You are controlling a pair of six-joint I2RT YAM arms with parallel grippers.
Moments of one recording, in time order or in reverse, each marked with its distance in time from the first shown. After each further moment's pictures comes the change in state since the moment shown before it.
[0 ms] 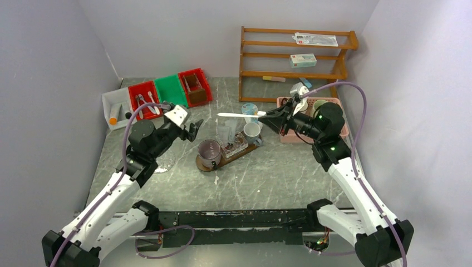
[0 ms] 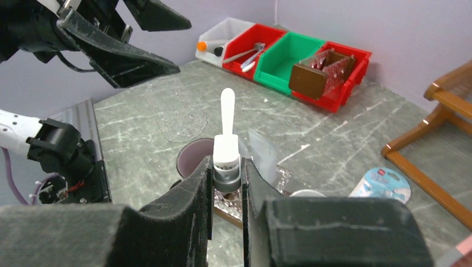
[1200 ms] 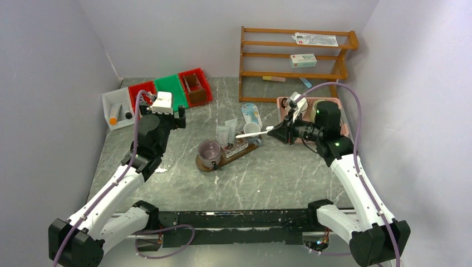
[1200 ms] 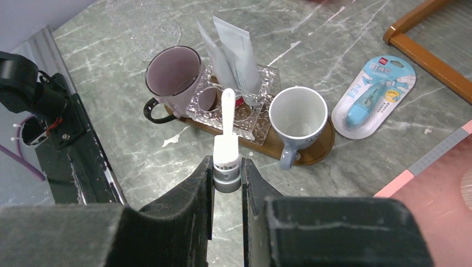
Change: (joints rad) left arm 0.037 0.097 -0.006 0.039 -0.621 -0.174; right arm -0.128 0.016 0.044 -0.493 -0.022 -0.238
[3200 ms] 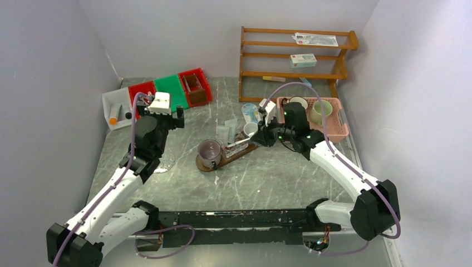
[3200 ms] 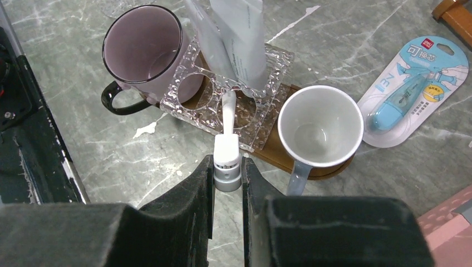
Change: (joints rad) left arm 0.000 -0.033 0.000 0.000 -0.002 0.015; right arm 0.248 0.240 -0.034 0.150 0.221 -0.050
